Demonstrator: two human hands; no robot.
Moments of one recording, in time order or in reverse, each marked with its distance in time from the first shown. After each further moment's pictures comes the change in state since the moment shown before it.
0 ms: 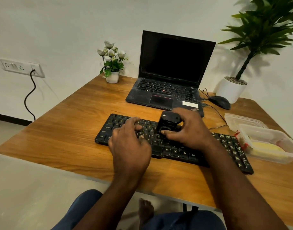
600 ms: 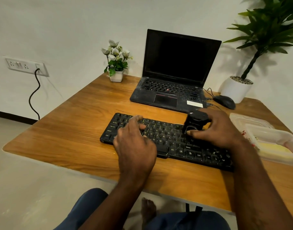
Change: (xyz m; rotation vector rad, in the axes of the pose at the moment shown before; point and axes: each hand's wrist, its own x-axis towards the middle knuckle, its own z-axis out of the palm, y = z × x) left_hand -0.001 -0.002 0.002 -0.035 0.028 0.010; right_hand -0.021 0.010 -0.043 0.104 -0.032 0.185
